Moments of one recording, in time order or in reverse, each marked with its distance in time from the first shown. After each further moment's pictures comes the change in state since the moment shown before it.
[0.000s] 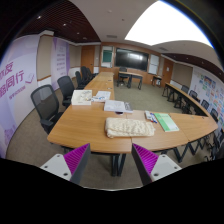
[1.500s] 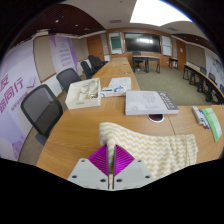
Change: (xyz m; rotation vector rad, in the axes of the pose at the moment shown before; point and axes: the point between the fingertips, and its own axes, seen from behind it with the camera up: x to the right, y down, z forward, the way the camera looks) arm -0.109 -0.060 0.415 -0.131 -0.217 0.114
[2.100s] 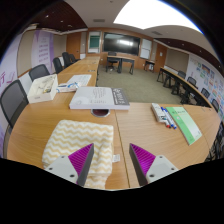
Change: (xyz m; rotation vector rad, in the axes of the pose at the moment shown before) arm 0.210 0.023 -0.023 0.000 0.310 -0.027
